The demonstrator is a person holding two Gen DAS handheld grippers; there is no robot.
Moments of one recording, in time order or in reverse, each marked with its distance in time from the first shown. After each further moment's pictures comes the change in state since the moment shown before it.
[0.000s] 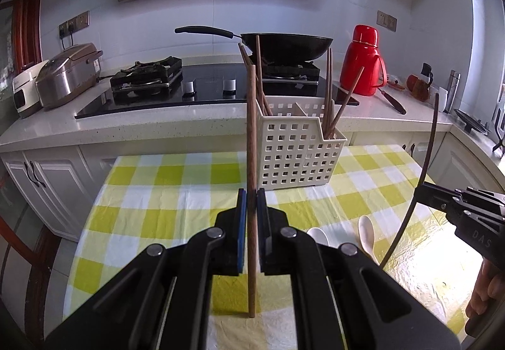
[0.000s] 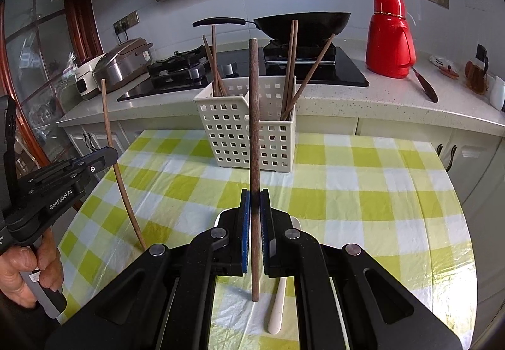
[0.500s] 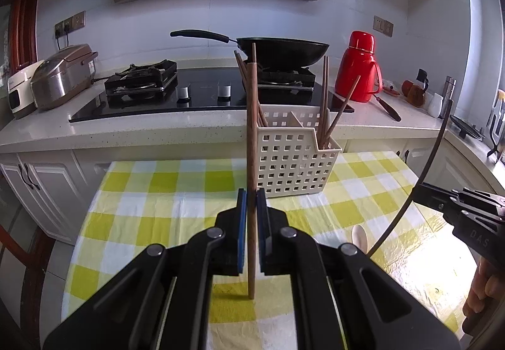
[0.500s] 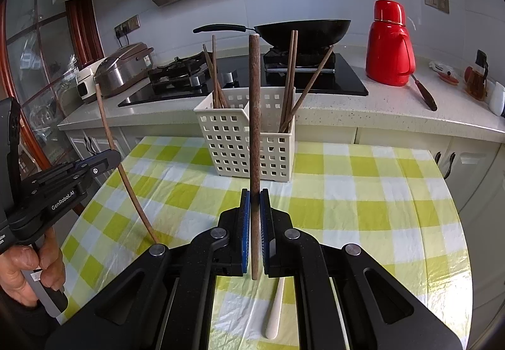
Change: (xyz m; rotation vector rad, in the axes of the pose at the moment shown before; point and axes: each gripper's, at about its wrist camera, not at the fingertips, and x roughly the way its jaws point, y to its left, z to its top) left arm 0.002 0.003 0.014 -0.008 -0.010 -0.035; right arm -0.002 -0.004 0.013 0.002 -0.015 0.008
